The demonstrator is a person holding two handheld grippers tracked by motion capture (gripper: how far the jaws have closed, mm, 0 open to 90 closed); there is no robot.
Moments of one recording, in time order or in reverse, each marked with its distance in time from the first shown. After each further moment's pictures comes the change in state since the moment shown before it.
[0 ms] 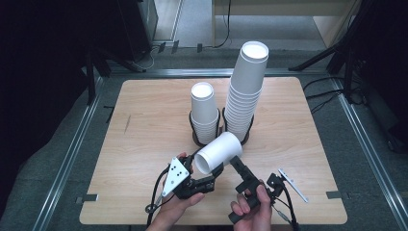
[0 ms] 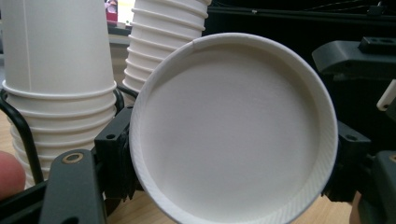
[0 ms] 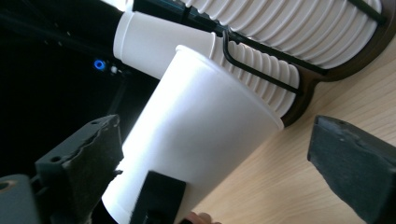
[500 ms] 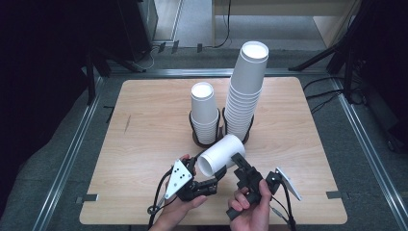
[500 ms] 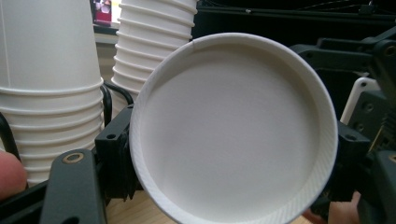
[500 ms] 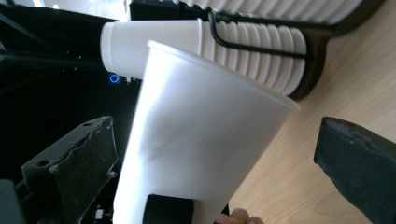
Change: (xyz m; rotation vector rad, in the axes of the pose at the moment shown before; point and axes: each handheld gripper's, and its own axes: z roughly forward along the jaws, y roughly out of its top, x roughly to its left) left arm -0.006 -0.005 0.002 0.002 -0.014 0.011; right arm -0.013 0.000 0.012 0.054 0.037 0.273
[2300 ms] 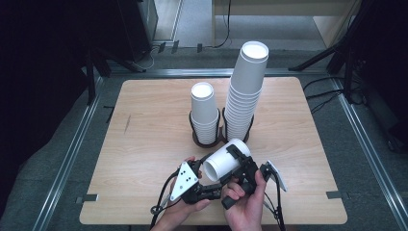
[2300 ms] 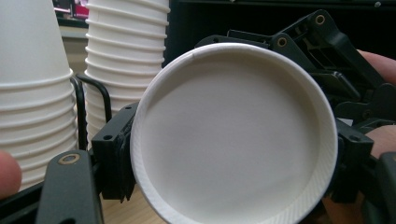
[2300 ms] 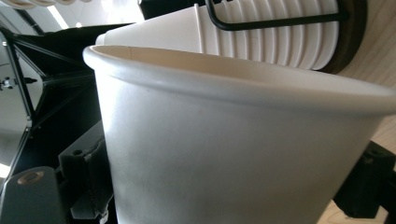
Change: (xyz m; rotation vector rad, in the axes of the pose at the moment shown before) left arm -0.007 -0.006 0.005 0.028 -0.062 0.034; right arm -0.015 0.006 0.031 0.068 0.102 0.219
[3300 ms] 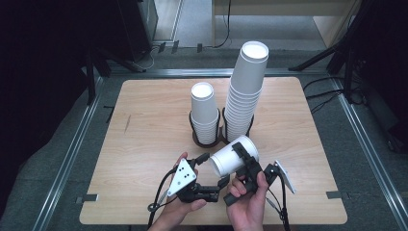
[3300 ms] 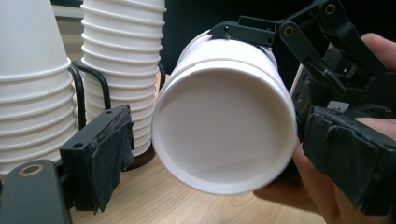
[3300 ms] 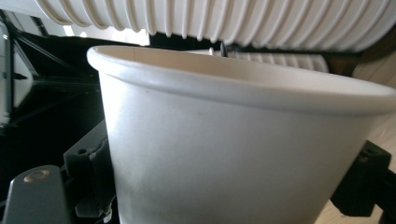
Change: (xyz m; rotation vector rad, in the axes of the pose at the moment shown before) left arm 0.004 0.012 -0.006 0.091 -0.021 -0.016; right arm 0.009 0.003 -0.007 -0.141 -0.006 -0.194
